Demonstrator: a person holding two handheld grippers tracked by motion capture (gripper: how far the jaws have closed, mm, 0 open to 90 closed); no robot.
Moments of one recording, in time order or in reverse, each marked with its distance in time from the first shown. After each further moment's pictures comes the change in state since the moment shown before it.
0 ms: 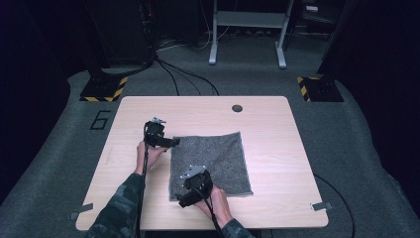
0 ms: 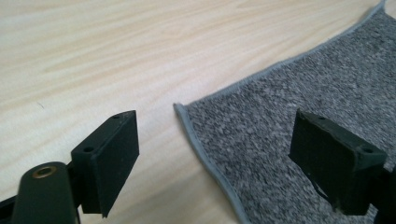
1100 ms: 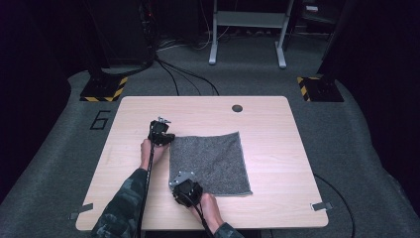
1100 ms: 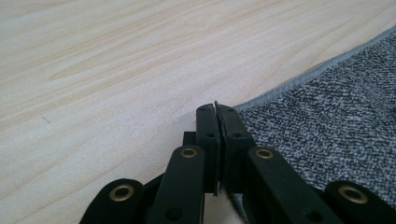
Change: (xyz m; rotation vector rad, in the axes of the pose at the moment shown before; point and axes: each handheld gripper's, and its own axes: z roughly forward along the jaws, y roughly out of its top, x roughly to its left) left arm 0.004 0.000 0.031 0.023 0.095 0.044; right arm 0.022 0.001 0.024 0.020 0.026 -0.017
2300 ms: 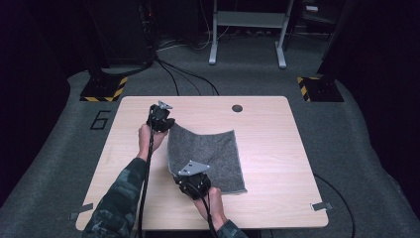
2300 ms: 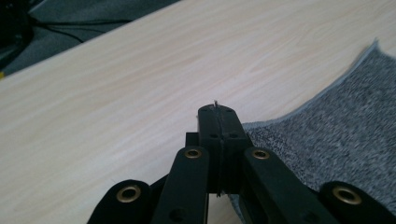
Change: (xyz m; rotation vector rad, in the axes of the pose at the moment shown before) left arm -0.017 0.063 -0.061 -0.077 0.070 0.120; right arm -0.006 0.021 -0.056 -0.243 -0.031 0.096
